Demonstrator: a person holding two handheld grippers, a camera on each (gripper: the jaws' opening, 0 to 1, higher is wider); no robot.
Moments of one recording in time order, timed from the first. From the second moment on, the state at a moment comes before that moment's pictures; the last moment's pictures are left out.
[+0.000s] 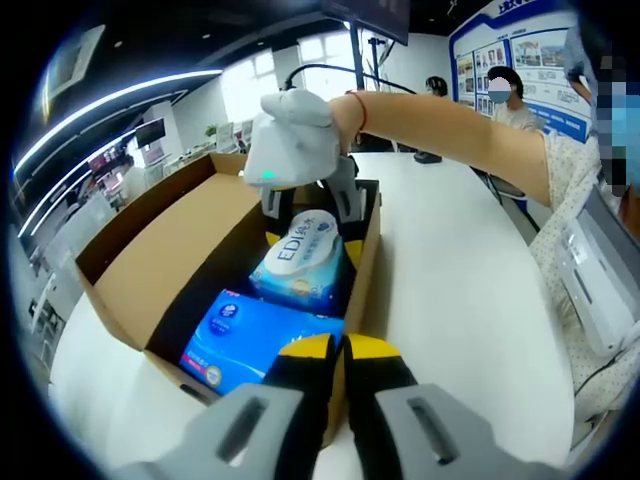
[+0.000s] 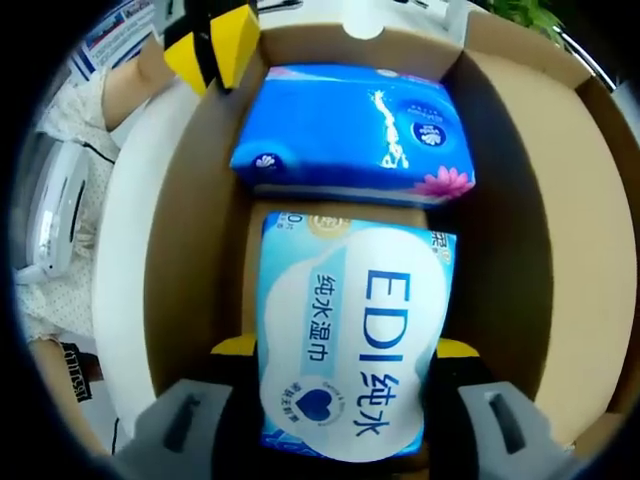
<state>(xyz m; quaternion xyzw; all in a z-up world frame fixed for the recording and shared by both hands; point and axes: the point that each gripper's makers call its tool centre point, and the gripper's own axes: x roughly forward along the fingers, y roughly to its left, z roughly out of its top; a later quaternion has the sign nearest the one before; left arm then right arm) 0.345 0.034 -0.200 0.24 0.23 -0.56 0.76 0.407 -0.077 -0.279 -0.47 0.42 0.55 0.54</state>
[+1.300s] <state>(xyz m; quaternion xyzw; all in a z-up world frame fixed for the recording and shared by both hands) 0.345 0.035 -0.197 0.21 0.23 -0.56 0.76 0.412 -0.076 -0.248 -0.48 0.41 0.54 0.55</state>
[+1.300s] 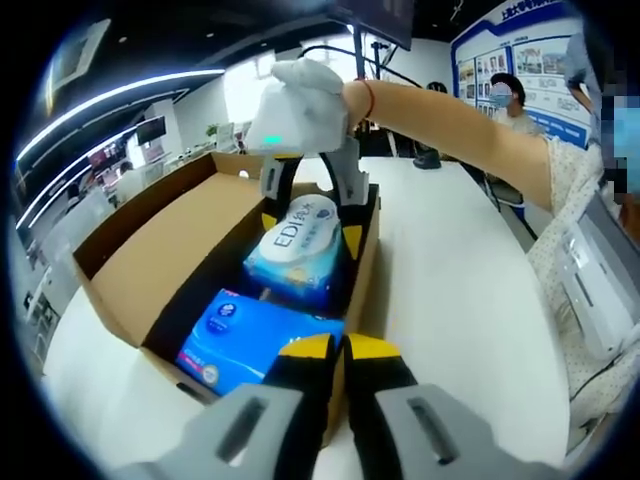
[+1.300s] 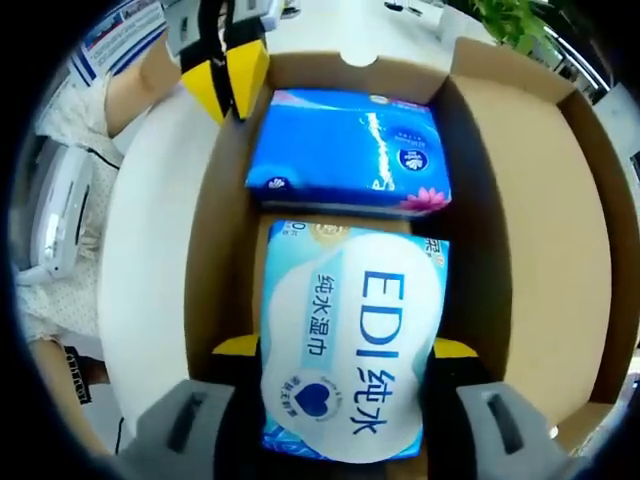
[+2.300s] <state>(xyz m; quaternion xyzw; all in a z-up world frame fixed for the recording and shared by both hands) 0.413 -0.002 -0.190 0.18 0.21 -0.58 0.77 0.404 -0.074 -0.231 -0.47 0.40 0.54 0.57</state>
